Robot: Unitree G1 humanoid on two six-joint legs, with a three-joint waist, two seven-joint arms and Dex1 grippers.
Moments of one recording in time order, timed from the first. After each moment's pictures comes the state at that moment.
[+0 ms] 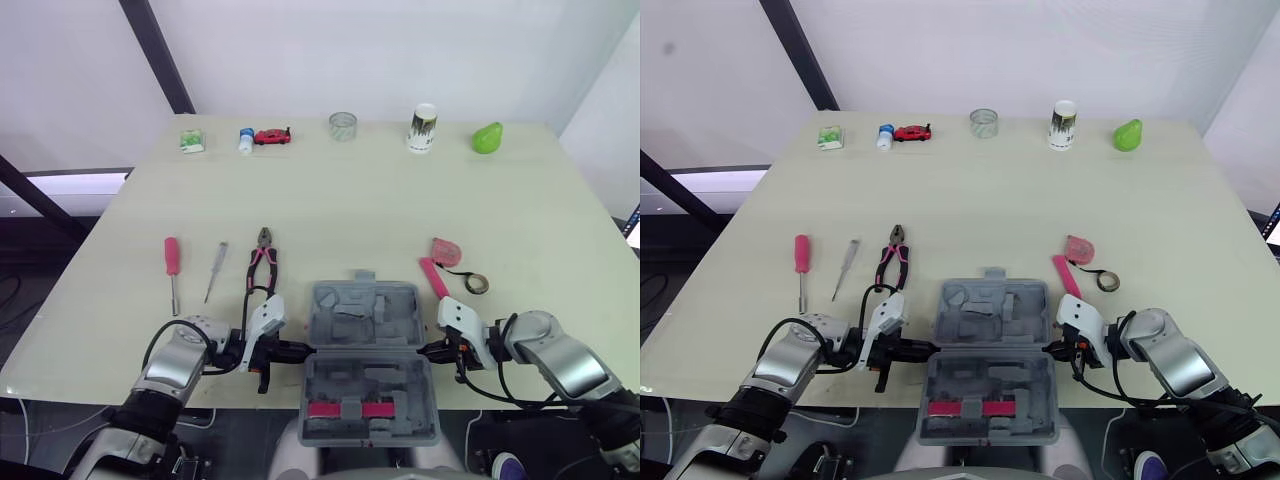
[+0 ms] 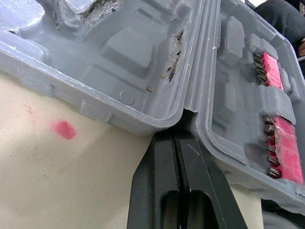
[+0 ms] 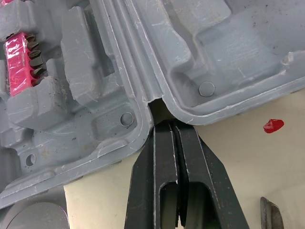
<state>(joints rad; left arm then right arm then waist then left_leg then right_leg) -0.20 0.65 -0.19 0.19 -0.24 0.34 -1.35 -0.21 -0.69 0.34 -0.13 0.16 0.59 1.09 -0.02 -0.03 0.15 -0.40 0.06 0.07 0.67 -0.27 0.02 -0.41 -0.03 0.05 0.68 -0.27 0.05</state>
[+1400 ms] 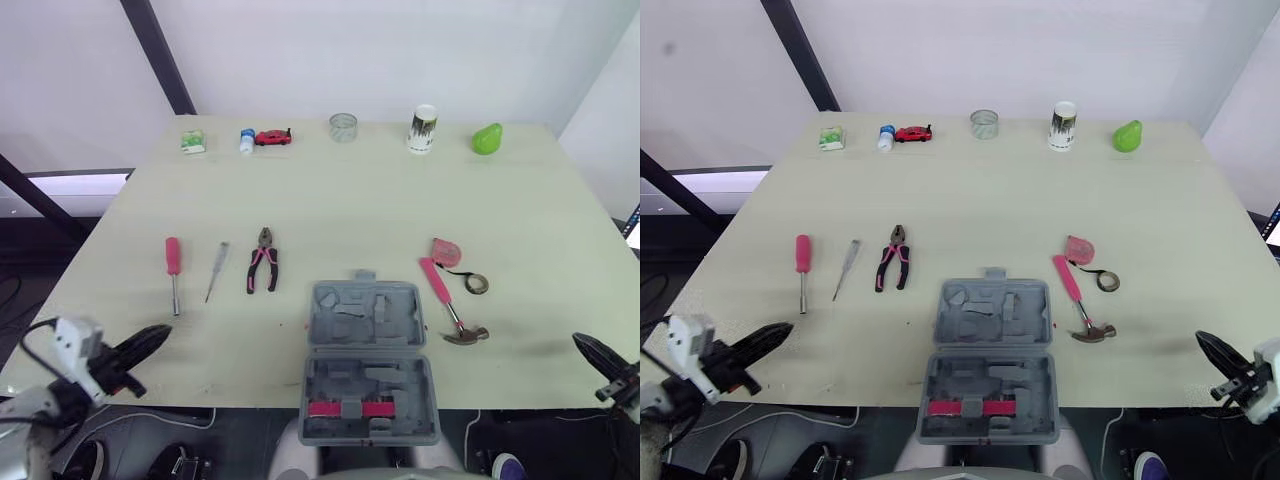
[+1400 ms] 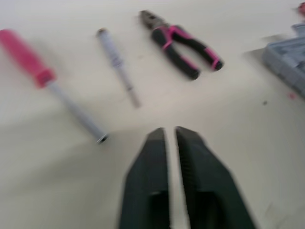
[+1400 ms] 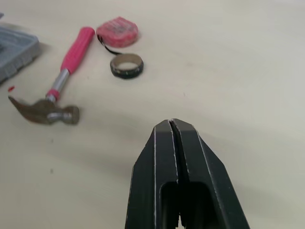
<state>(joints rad) 0.26 0.71 0.58 0.30 -0.51 0.06 -1.13 0.42 -0.54 -0.56 0.09 0.47 -0.10 0.95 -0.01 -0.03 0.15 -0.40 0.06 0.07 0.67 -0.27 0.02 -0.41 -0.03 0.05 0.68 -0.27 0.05</state>
